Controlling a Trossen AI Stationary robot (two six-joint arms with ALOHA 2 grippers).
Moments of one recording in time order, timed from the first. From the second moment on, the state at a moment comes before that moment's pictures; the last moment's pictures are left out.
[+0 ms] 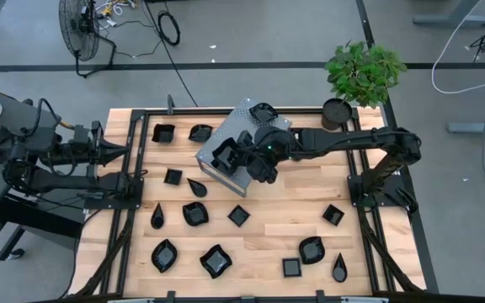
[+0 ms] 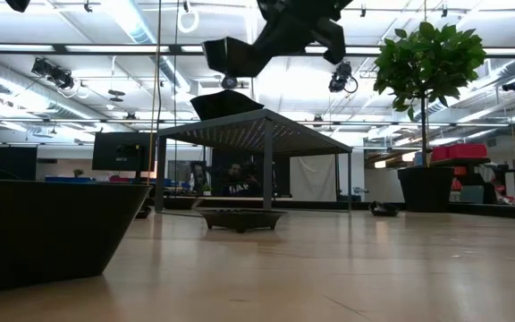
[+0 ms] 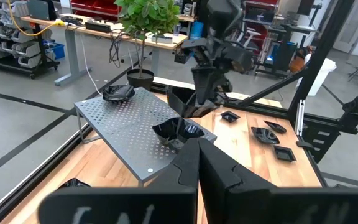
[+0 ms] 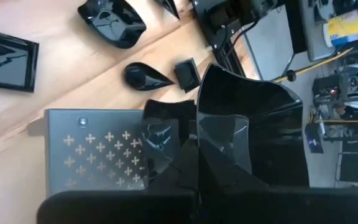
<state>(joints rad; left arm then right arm) 0.01 0.22 1.02 -0.95 -0.18 -0.17 -0.06 1.64 1.42 -0.44 -0.03 -1.12</state>
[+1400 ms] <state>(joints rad) 0.01 0.22 1.02 -0.95 -0.18 -0.17 -0.17 1.70 1.36 -0.36 -0.32 -1.17</state>
